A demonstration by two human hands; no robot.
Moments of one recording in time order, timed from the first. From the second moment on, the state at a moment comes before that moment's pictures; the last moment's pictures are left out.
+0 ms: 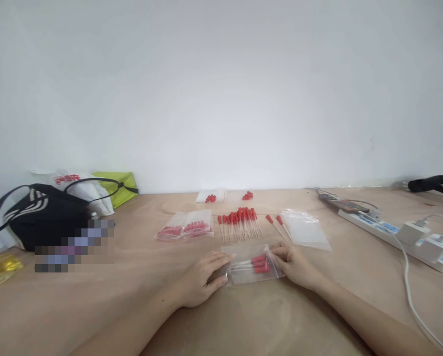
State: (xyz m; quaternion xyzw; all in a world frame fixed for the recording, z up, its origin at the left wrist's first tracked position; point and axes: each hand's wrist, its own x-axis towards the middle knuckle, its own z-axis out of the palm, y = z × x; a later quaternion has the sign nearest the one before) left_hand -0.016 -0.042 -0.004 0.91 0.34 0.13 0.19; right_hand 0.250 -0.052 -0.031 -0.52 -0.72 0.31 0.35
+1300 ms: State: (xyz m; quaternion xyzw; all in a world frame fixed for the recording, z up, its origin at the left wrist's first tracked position) left_hand -0.015 -0.042 -0.001 0.92 0.33 0.09 0.17; right_hand 0.247 -0.043 -0.030 -0.50 -0.35 0.45 0.65
